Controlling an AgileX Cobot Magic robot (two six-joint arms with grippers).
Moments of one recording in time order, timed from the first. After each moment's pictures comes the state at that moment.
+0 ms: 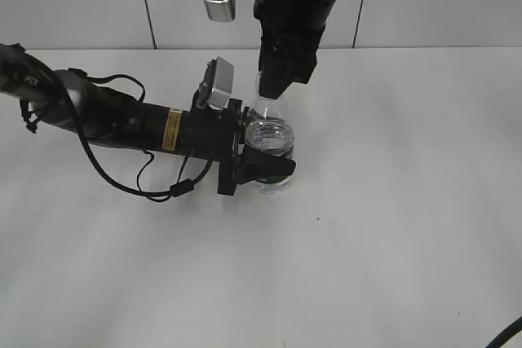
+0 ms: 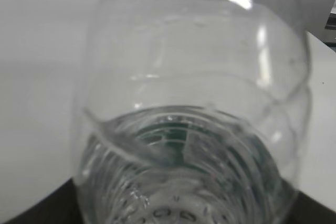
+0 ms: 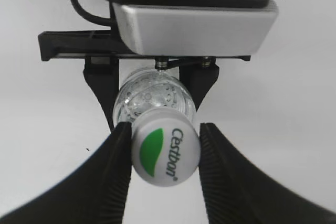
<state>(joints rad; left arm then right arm) -0.32 2.43 -1.42 1.51 -1.18 -0.72 0.59 2.10 -1.94 0.20 1.22 -1.18</state>
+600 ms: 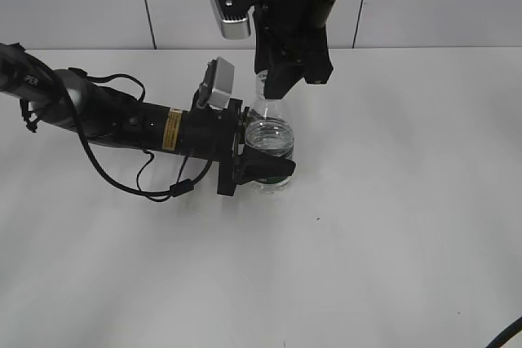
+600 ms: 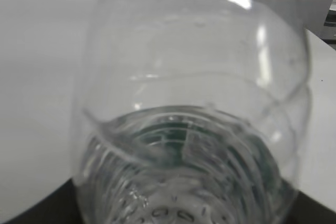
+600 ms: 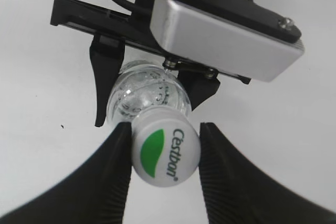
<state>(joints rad) -0.32 2.43 -1.42 1.52 -1.18 -0.72 0.59 2.10 -1.94 0.21 1.22 -1.46</state>
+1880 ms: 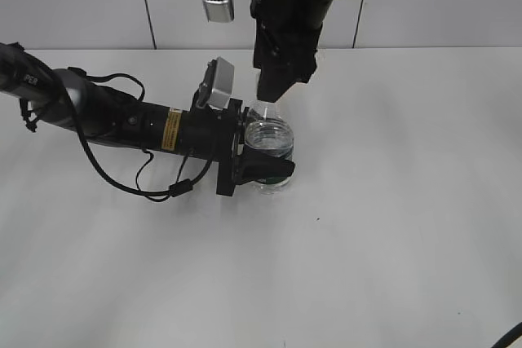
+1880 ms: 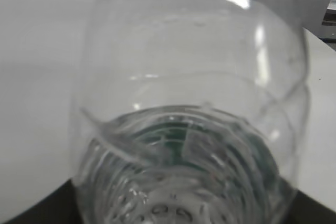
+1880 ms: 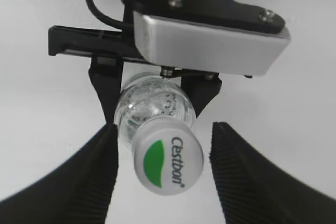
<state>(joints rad) -0.32 2.43 -1.42 1.53 -1.18 -0.72 0.59 2.10 -1.94 0.23 1.22 -1.24</state>
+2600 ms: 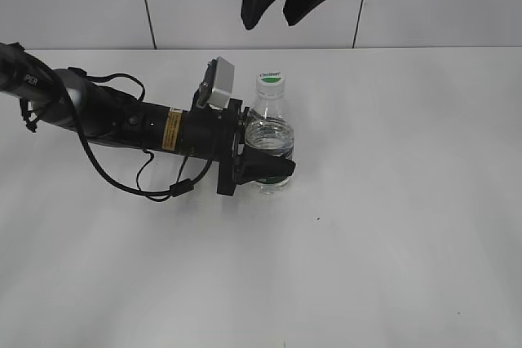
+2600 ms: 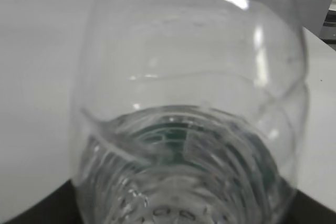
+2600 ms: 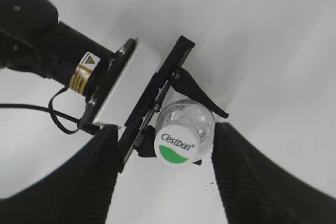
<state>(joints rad) -0.32 2.43 -1.42 1.52 -1.18 -0.72 0.59 2.02 -2.03 0.18 1.22 -0.02</state>
